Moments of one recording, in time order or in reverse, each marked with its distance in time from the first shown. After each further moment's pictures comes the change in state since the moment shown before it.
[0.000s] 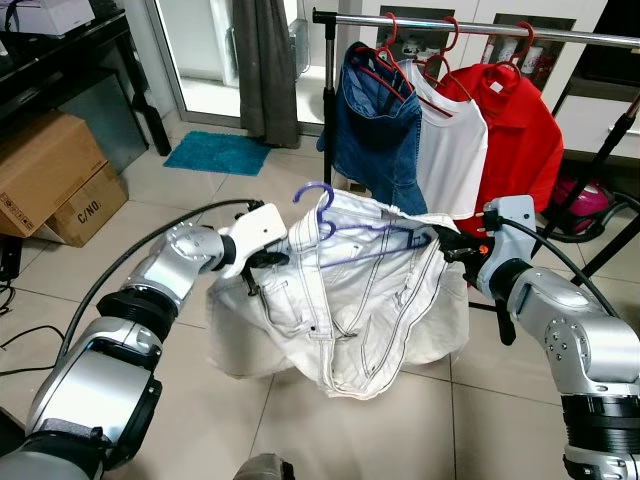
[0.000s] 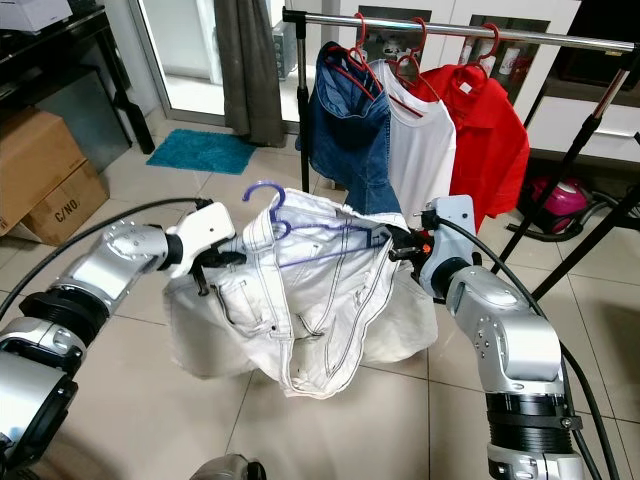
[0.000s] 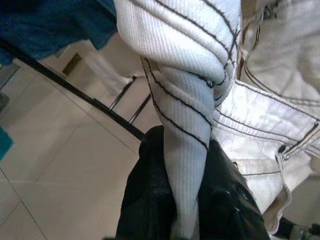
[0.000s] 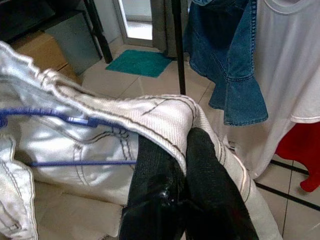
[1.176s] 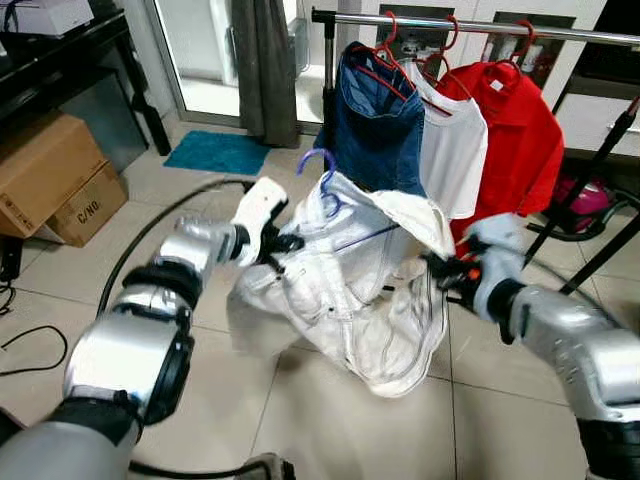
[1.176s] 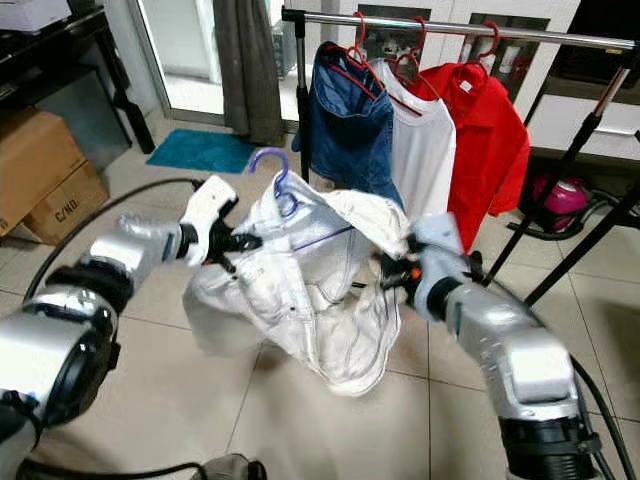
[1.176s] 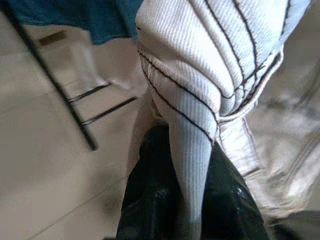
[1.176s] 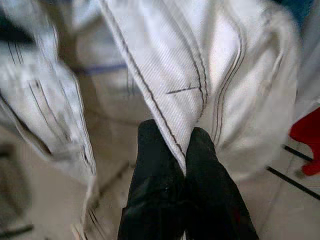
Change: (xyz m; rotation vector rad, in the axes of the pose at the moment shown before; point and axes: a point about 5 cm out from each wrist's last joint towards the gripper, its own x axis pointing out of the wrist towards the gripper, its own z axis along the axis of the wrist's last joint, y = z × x) left arm 0.009 0.013 0.025 -0.517 -0.141 -0.026; right arm -0.016 0.019 -0.020 -0.161 0.175 0.098
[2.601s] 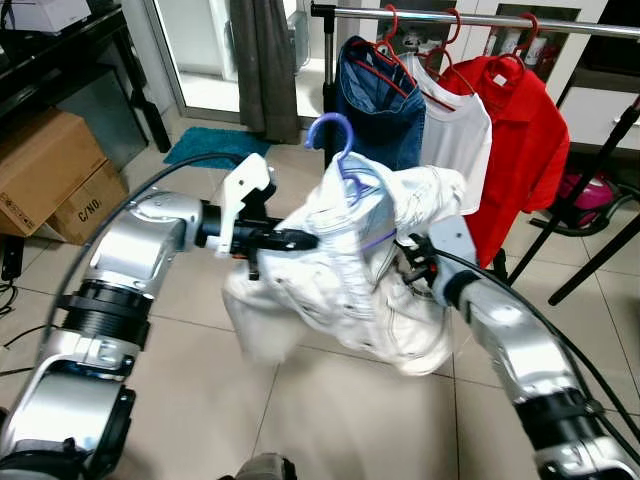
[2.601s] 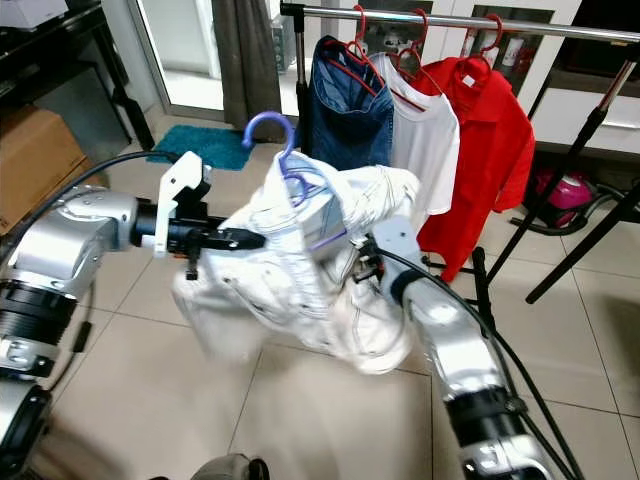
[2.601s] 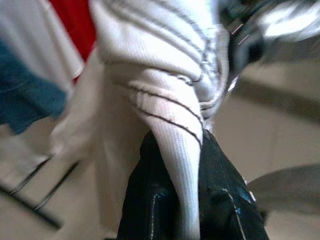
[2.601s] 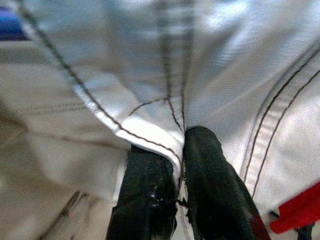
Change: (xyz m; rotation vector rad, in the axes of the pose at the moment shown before) left arm -0.059 -0.028 0.030 0.332 -0.140 -0.354; right arm 0.049 0.002 -0.008 -0.189 -0.203 -0.088
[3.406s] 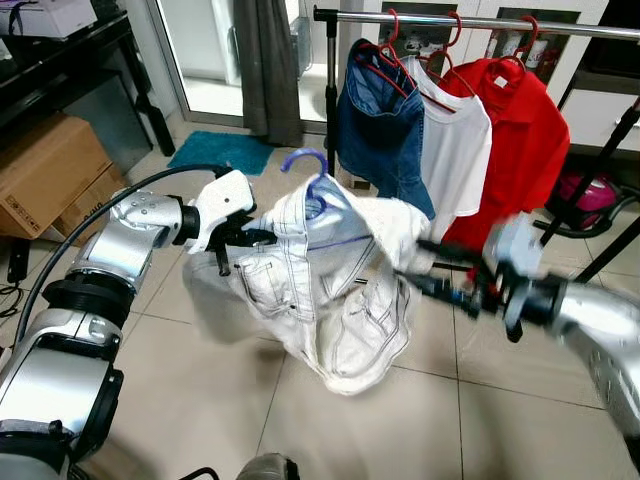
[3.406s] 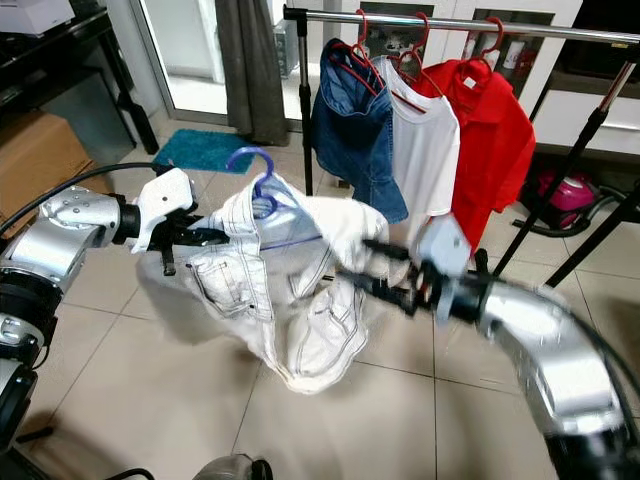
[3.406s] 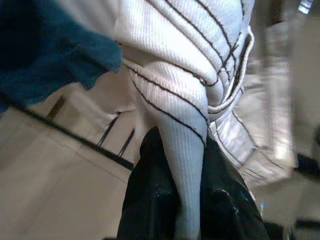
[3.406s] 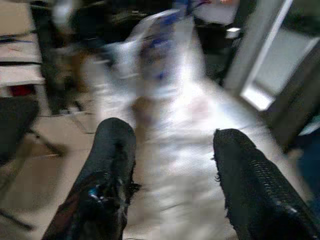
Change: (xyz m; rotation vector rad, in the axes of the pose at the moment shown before) left arm -0.019 0.025 -0.031 0.244 0.206 0.124; right arm -0.066 -0.023 0.056 -0.121 -0.220 0.525
